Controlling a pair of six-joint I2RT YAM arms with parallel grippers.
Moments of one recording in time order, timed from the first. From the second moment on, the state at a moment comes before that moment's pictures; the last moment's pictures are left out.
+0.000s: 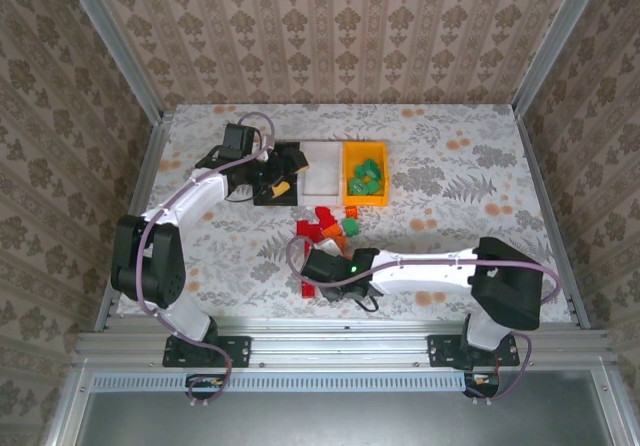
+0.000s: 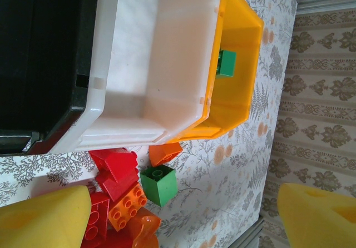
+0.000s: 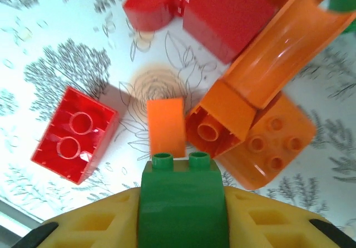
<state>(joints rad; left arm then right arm) -0.34 1.64 1.20 -0.39 0.62 -0.82 1.16 1.60 1.03 -0.63 0.32 0.61</state>
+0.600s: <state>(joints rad) -0.28 1.64 1.20 -0.39 0.61 -0.82 0.54 1.92 1.52 -0.56 0.31 0.32</state>
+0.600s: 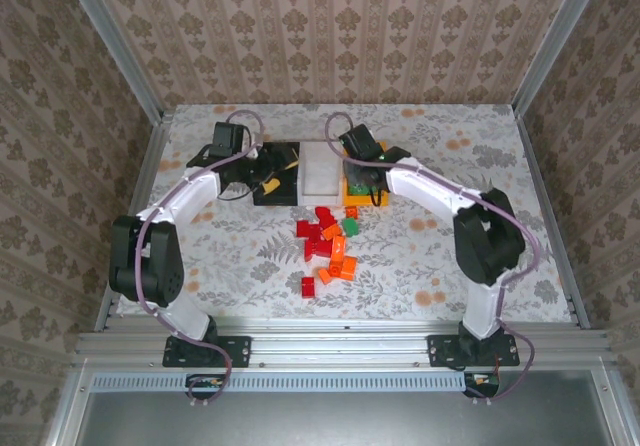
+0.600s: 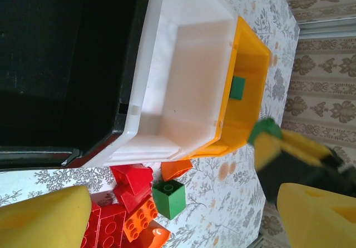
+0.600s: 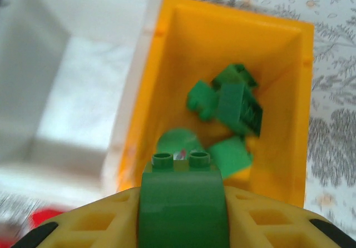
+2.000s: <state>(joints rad) -0.31 1.64 1.20 -0.39 0.61 -0.82 0.72 1.83 1.22 -0.49 0.21 0.44</state>
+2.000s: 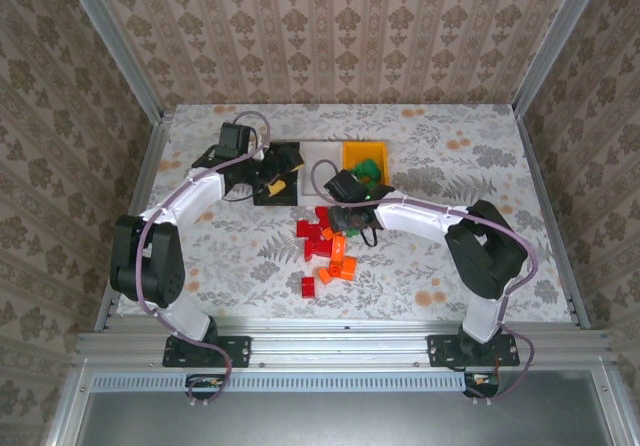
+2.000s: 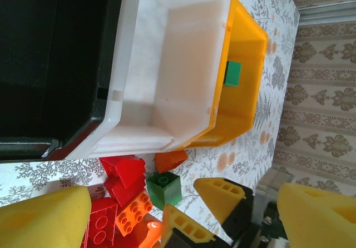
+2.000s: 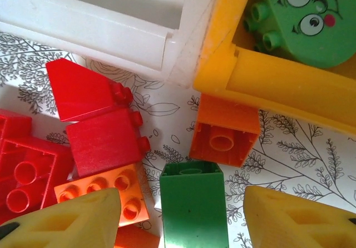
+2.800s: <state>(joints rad) -0.31 1.64 1.20 -0.39 0.61 -0.82 0.71 1.86 1.15 -0.44 0.25 0.45</state>
